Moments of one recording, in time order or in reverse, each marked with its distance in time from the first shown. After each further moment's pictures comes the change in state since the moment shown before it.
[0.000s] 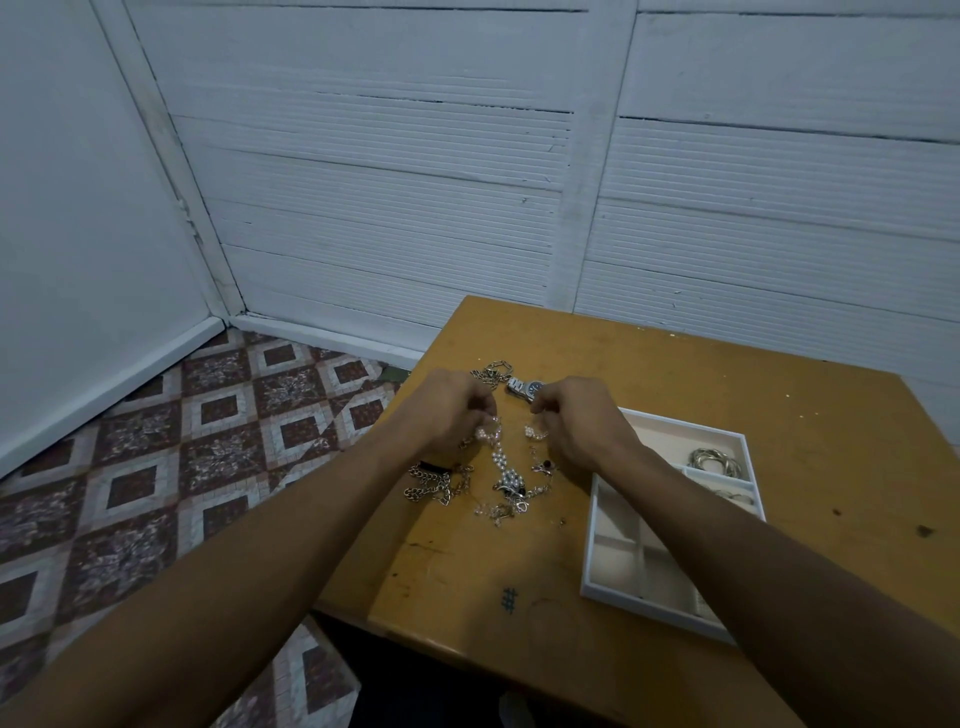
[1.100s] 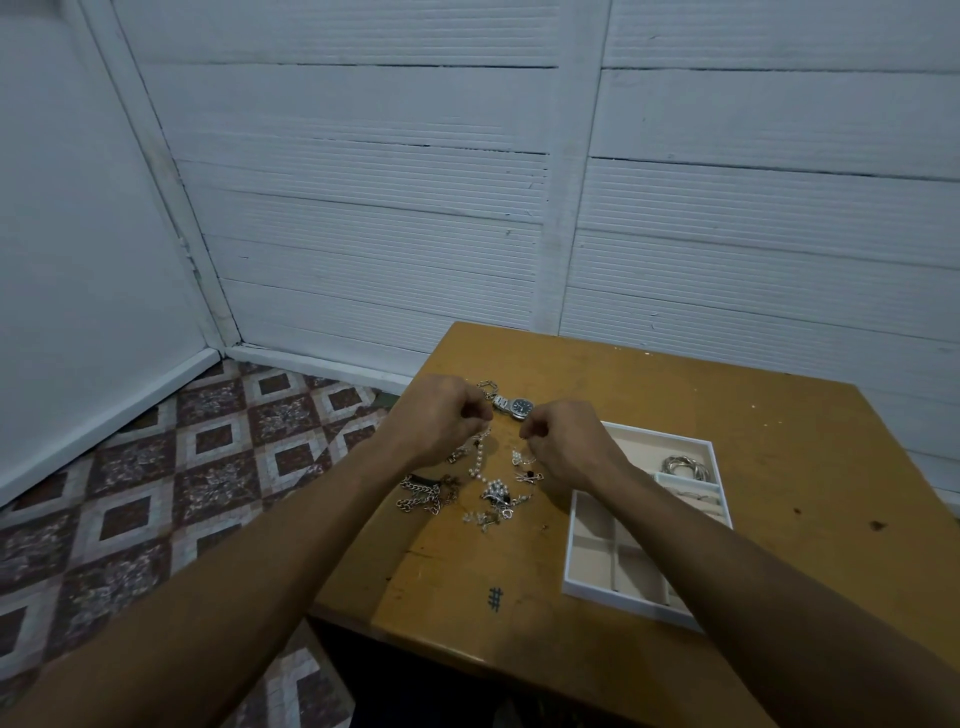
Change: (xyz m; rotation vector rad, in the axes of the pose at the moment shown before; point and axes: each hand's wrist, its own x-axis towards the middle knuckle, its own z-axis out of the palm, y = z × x) left_hand -0.024 0.028 -0.020 0.003 0.188 0.121; right_hand -0.027 -0.007 -0.013 0.089 0.013 0.022
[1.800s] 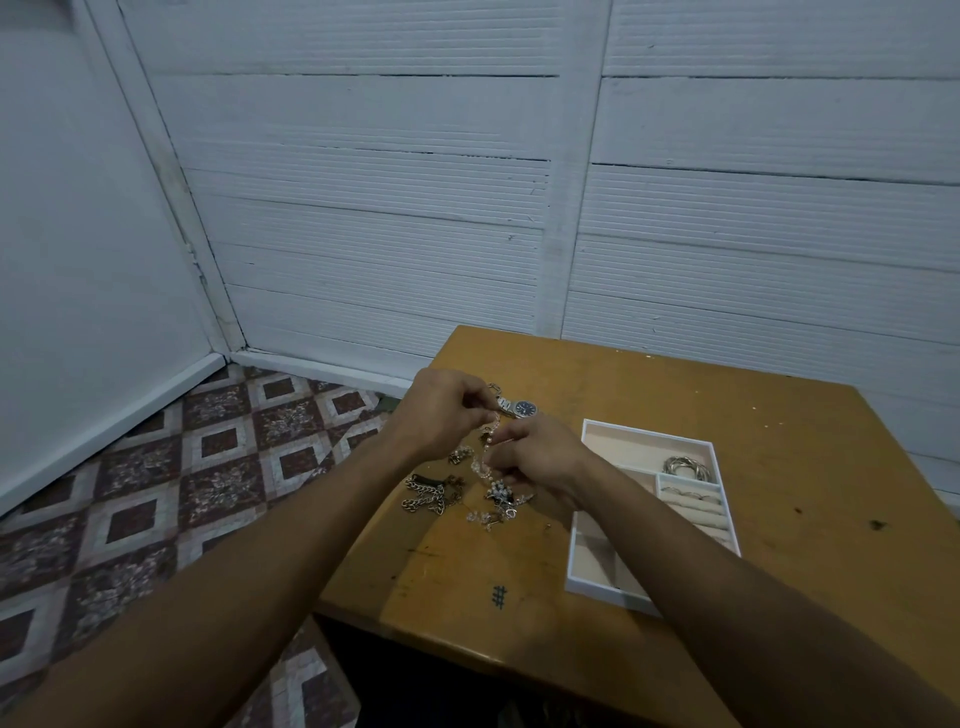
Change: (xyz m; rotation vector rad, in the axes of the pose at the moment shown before) left_hand -0.002 0.008 -0.009 -0.169 0.076 -0.056; right_hand -0.014 -0.032 0.007 0.814 -0.304 0.275
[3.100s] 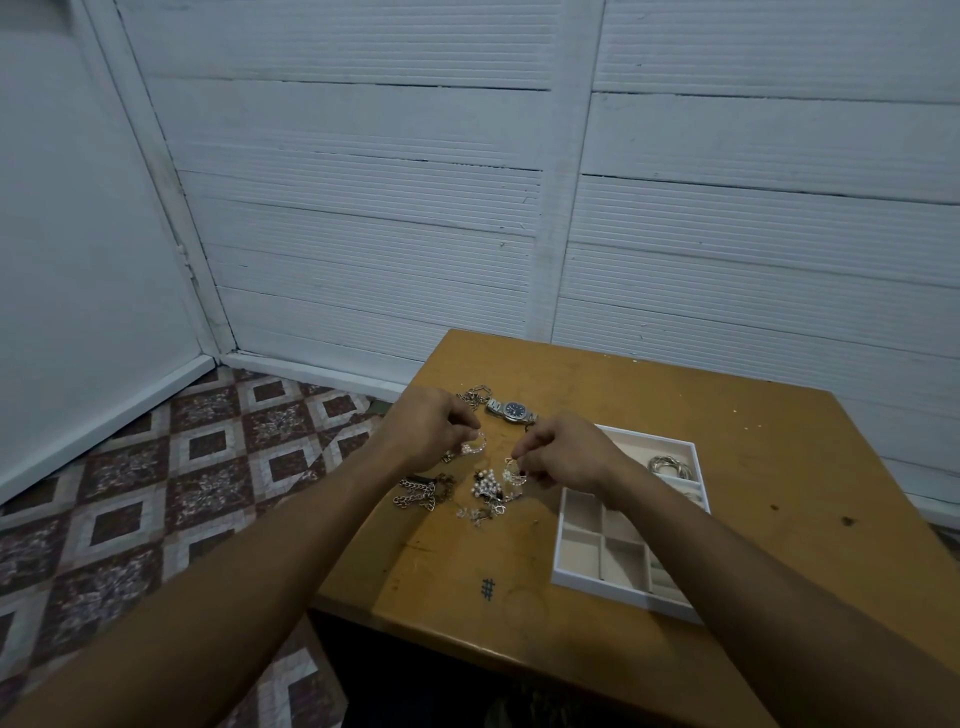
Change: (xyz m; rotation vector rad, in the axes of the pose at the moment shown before) left_hand -0.011 -0.011 0.008 0.062 -0.092 -0.102; right_hand -0.020 0.004 -0.034 -0.417 0.124 -0.082
